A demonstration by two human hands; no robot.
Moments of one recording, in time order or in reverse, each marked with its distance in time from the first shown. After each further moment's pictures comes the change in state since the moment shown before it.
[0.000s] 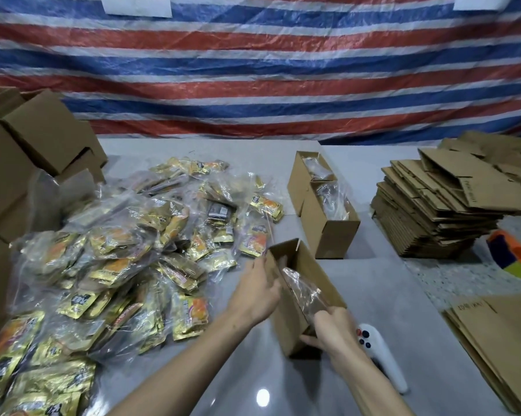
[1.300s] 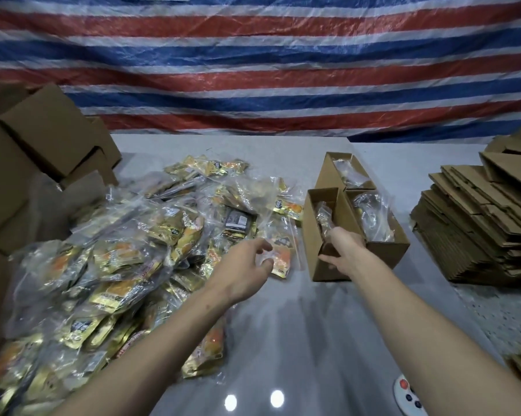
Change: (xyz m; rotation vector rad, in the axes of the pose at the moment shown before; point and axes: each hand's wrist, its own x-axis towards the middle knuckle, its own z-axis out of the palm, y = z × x) left_hand 0.092 -0.026 -0.074 0.147 0.012 0.082; right_hand 0.147 -0.161 0.066 0.211 0.001 0.007
